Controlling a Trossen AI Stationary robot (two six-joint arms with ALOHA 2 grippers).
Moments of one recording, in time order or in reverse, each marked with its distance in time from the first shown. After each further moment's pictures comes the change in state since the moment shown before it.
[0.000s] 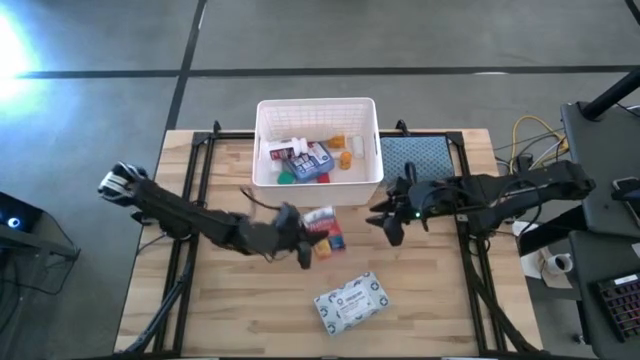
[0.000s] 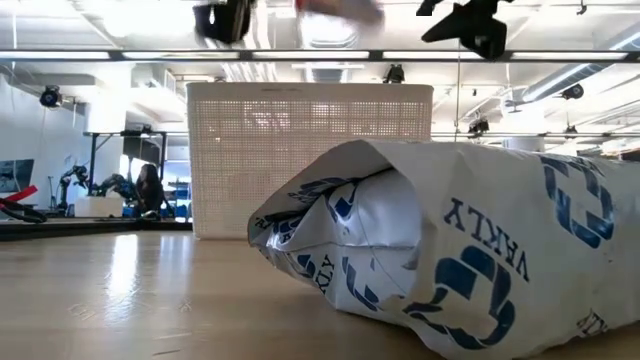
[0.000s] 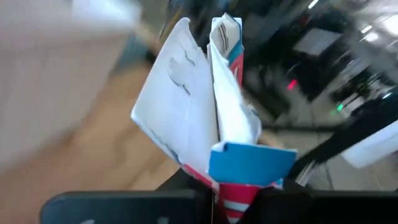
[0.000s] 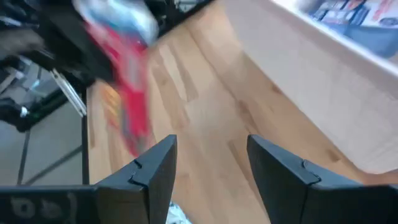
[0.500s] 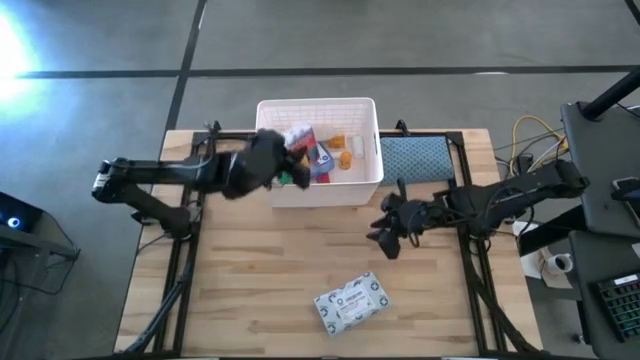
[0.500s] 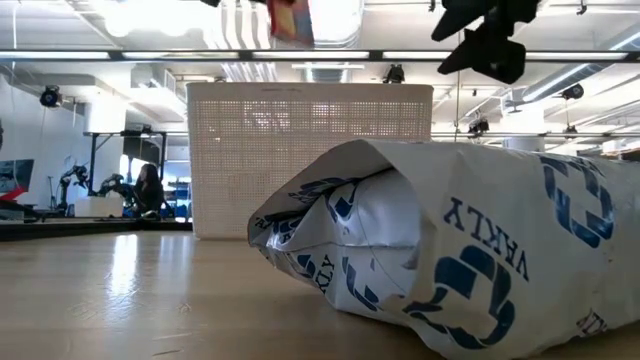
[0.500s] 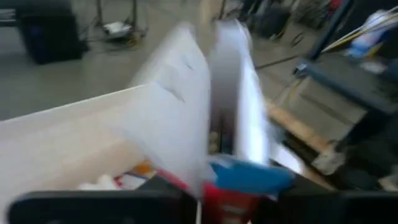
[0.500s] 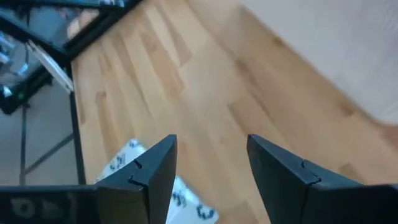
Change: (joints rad) left arm 0.315 -0.087 0.416 -0.625 -0.220 0.267; right arm 0.066 0.057 -0.065 -0.002 -0.010 0.122
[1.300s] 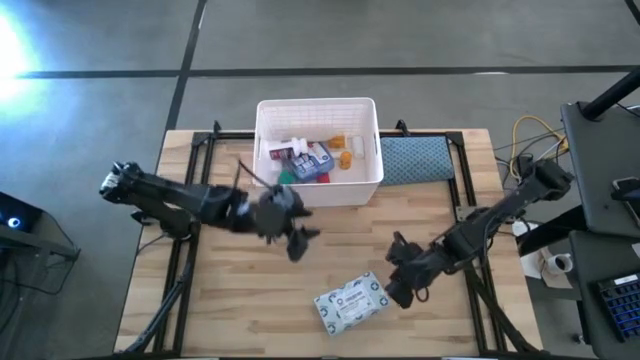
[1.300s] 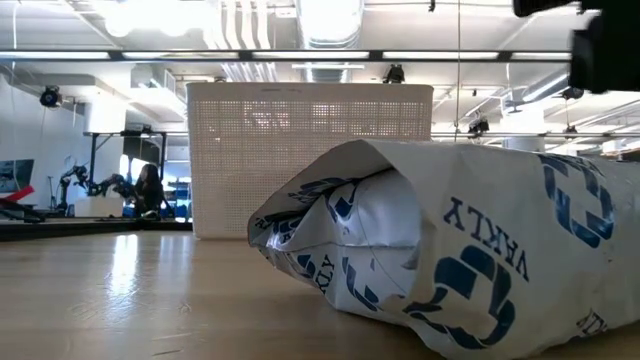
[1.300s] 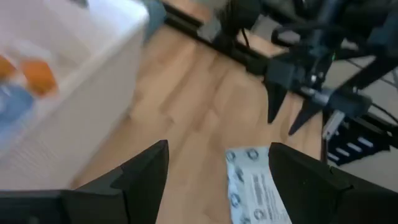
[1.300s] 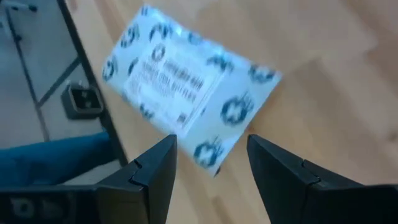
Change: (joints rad) left arm -0.236 0.094 0.064 -0.188 0.388 -0.101; right arm 0.352 0.172 0.000 -0.073 -0.066 0.395
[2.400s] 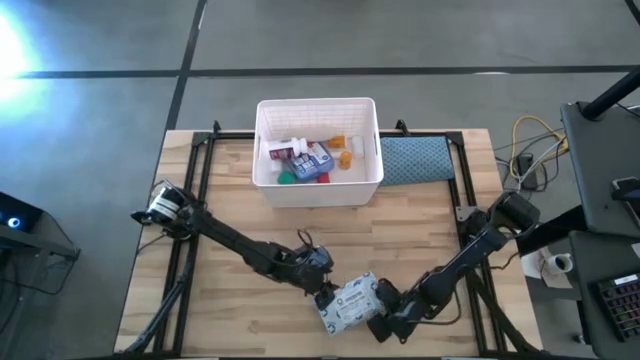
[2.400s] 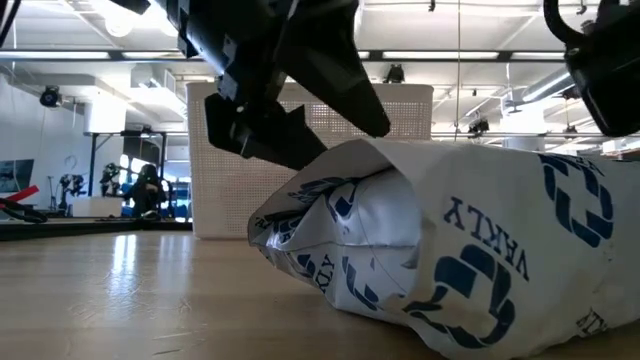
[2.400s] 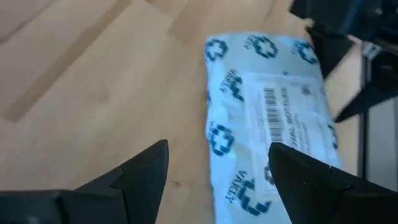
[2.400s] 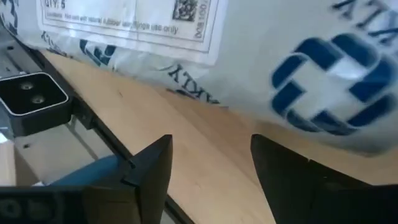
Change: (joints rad) left arm -0.122 0.437 -0.281 0.570 0.121 -0.214; right arm 0.160 0.458 0.038 0.387 -0.025 0.542
